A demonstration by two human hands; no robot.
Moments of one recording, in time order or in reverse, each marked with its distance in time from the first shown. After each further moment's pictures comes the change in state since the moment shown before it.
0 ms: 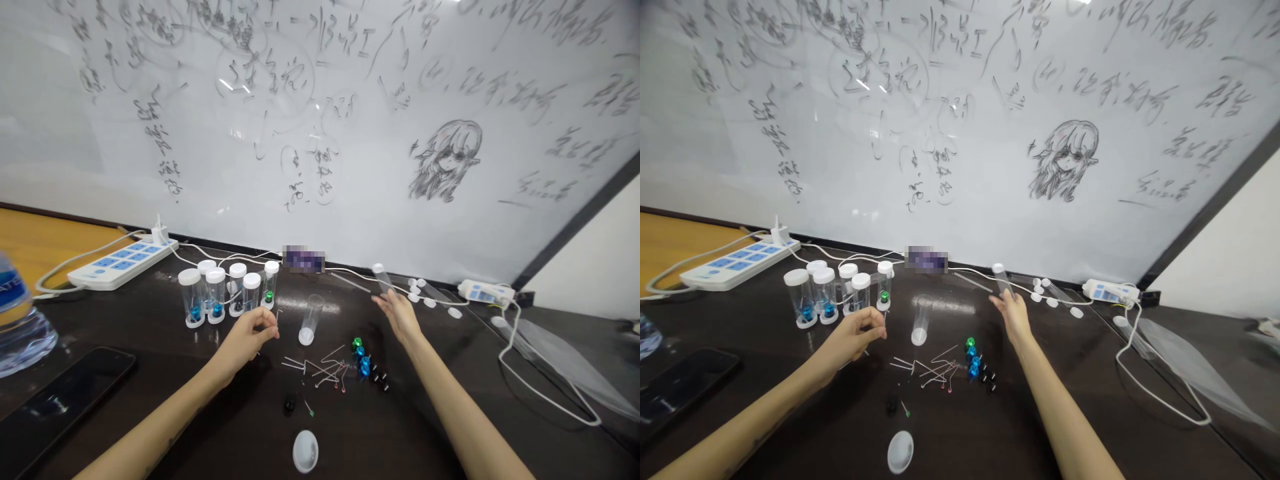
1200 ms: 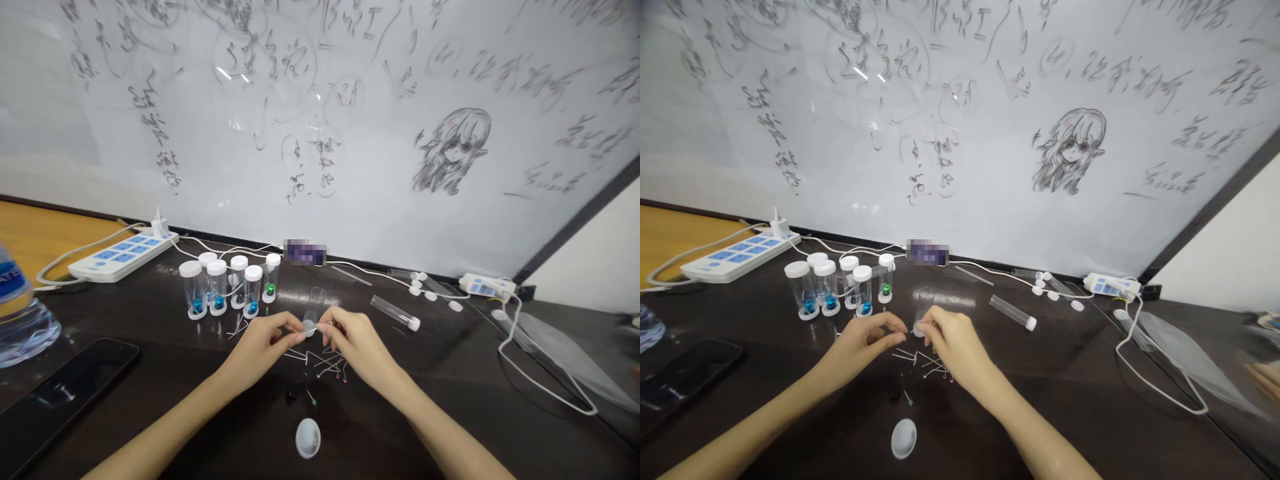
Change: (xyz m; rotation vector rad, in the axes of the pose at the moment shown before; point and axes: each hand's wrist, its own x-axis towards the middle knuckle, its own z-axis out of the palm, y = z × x) left_hand -0.026 0.034 0.020 0.285 -0.122 0.265; right_hand -0.133 -0.119 0.014 -0.029 -0.527 -0.564
